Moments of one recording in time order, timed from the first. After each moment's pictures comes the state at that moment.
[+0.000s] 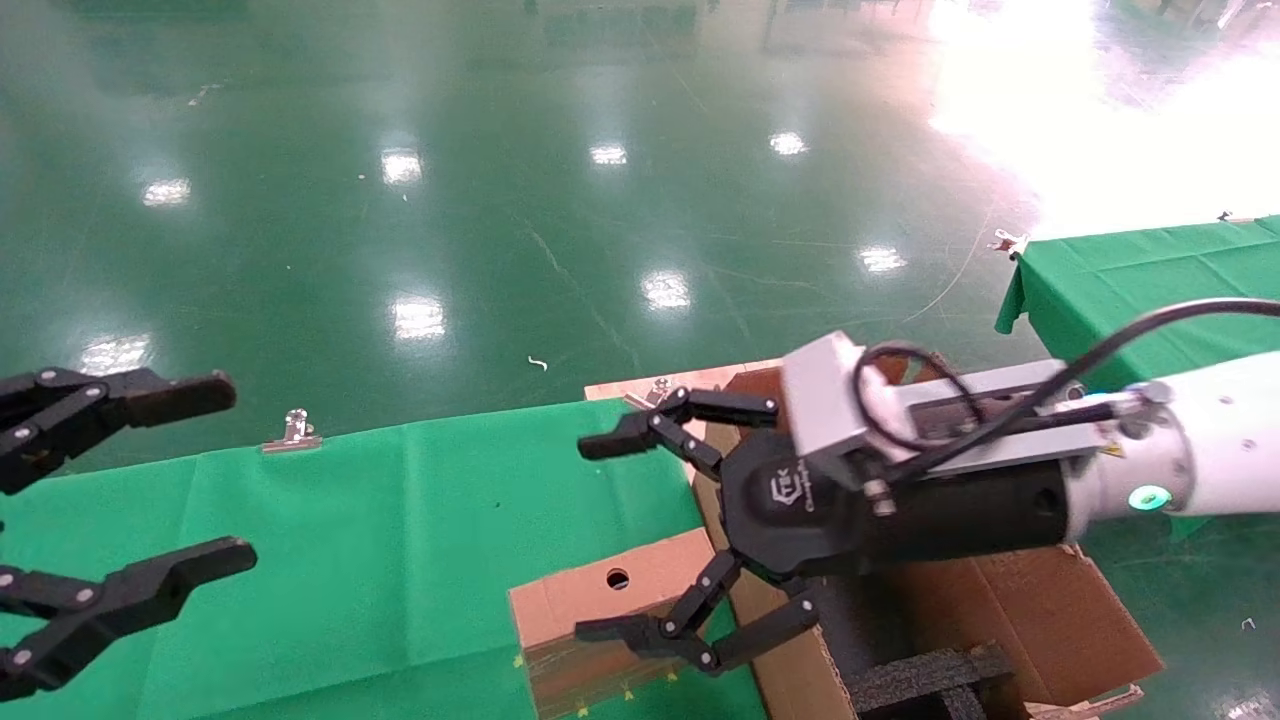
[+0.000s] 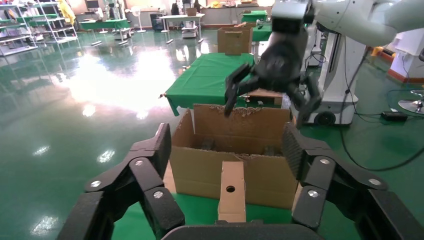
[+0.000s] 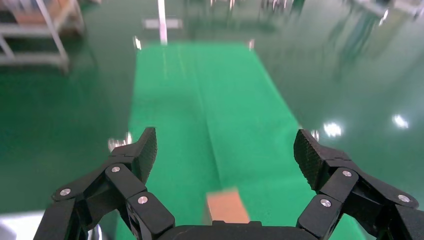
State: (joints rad) left arm -1.08 0.57 0.35 -1.23 0.66 1.44 -0.14; right arm 1.21 -0.62 -0.40 1.26 -1.00 -1.54 0.21
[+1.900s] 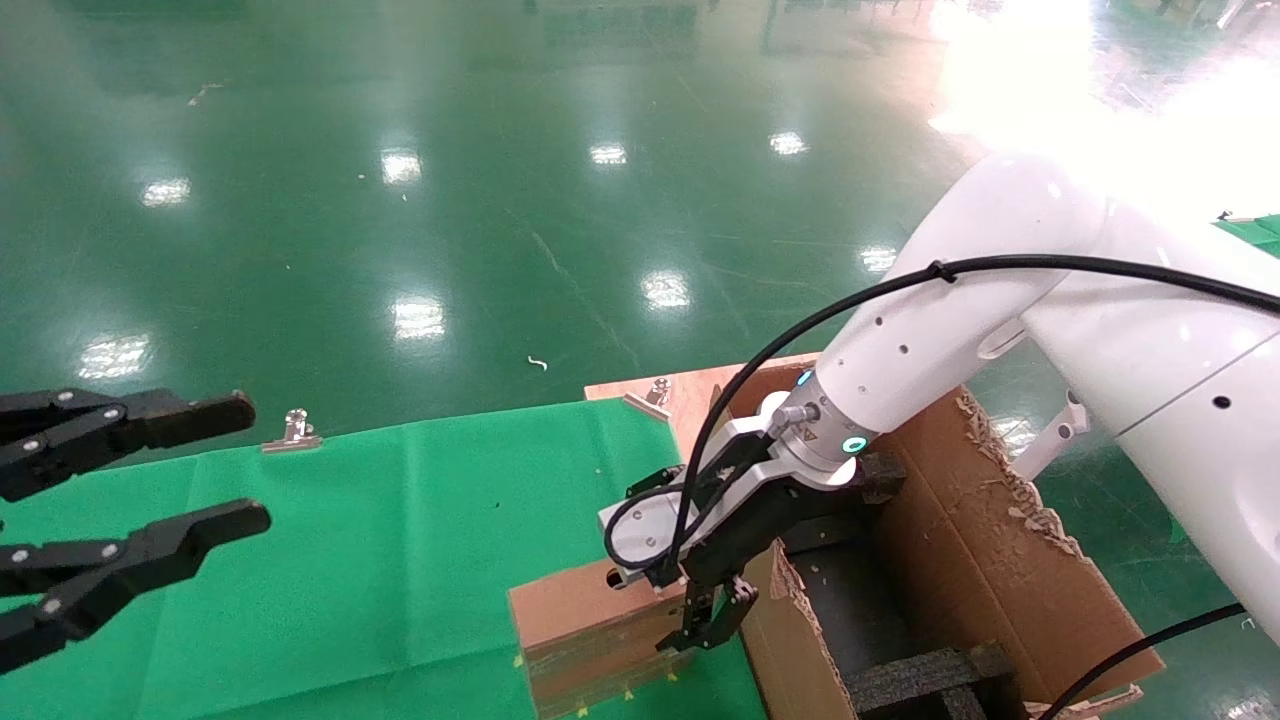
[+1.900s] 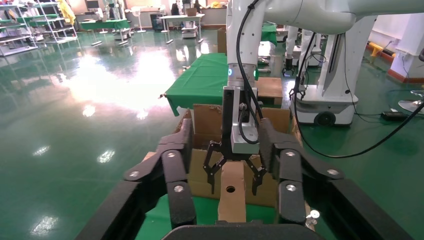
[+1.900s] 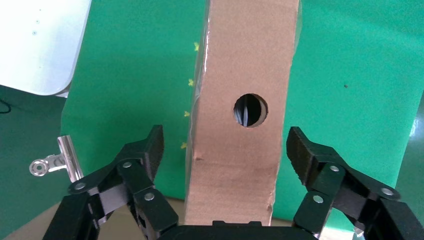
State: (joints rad) left arm -1.08 0.57 0.35 -1.23 0.66 1.44 -0.14; right arm 1.68 -1.00 -1.04 1.00 -1.61 -1.56 0.07
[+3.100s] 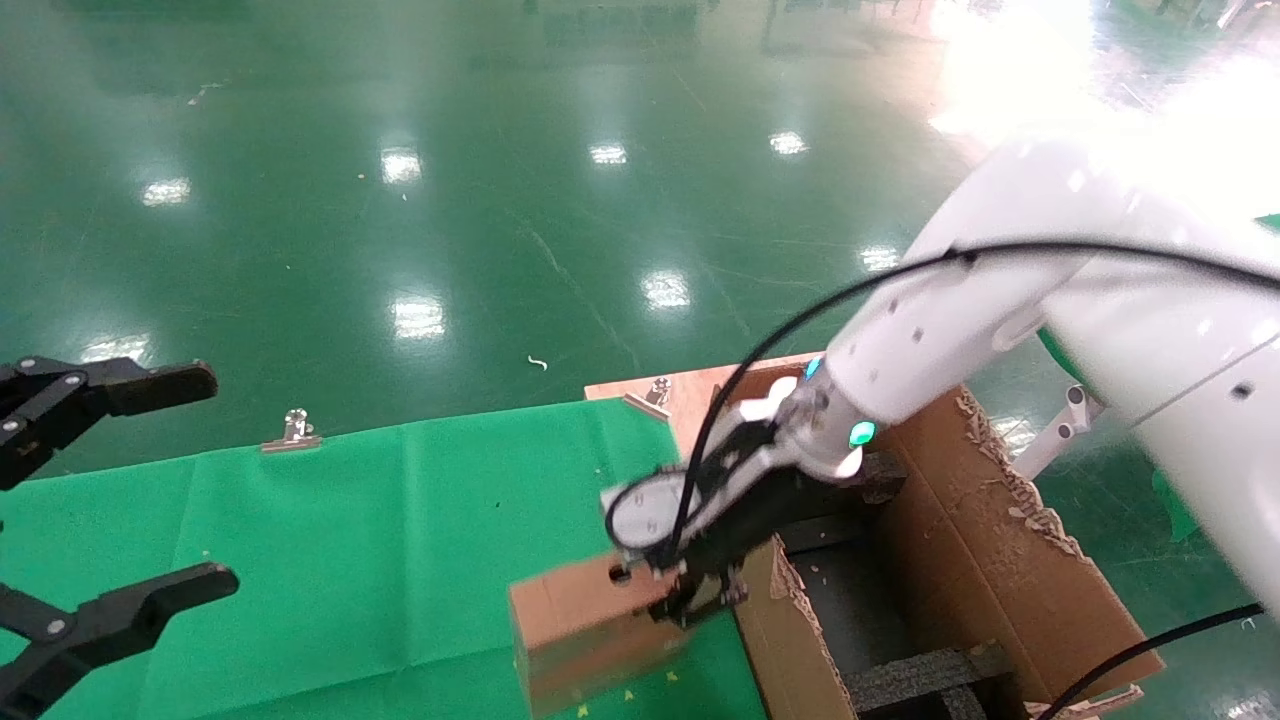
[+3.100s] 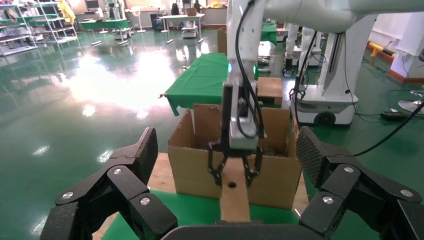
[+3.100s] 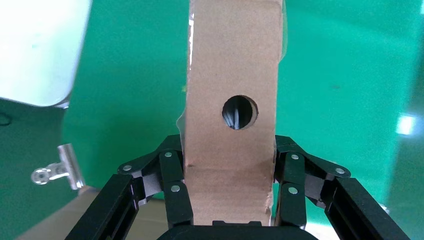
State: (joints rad) left arm -1.08 0.57 0.35 -1.23 0.66 1.44 -0.14; right arm 1.75 -0.98 -1.02 0.97 -1.57 -1.57 0.08
